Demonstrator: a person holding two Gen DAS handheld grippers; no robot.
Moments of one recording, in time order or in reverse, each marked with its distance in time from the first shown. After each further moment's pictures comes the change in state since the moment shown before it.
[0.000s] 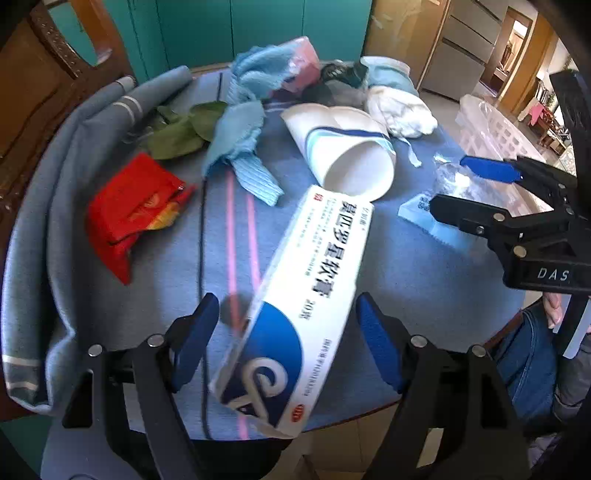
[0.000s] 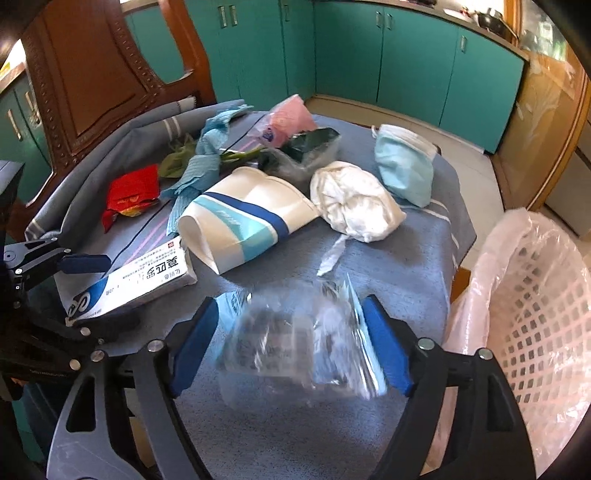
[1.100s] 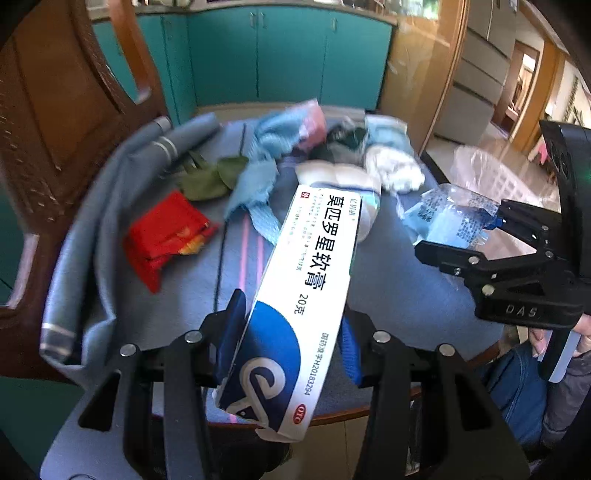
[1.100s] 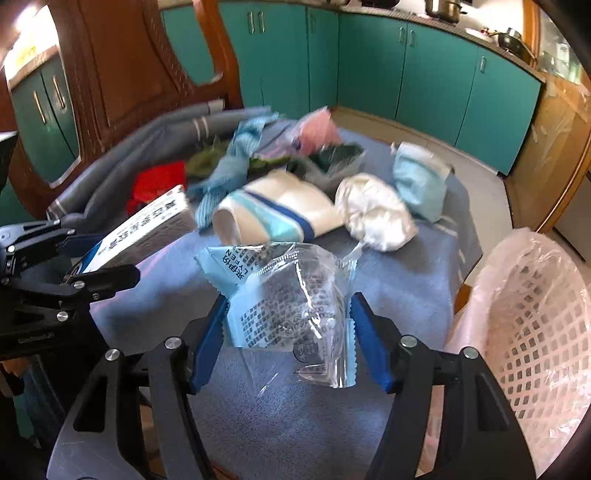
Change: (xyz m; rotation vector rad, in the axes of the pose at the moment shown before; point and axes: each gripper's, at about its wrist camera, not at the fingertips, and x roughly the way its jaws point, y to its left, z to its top) left arm -0.055 -0.014 -0.007 -0.086 -0.200 0.069; right arm -0.032 0.001 -0.005 -0.043 -0.083 0.052
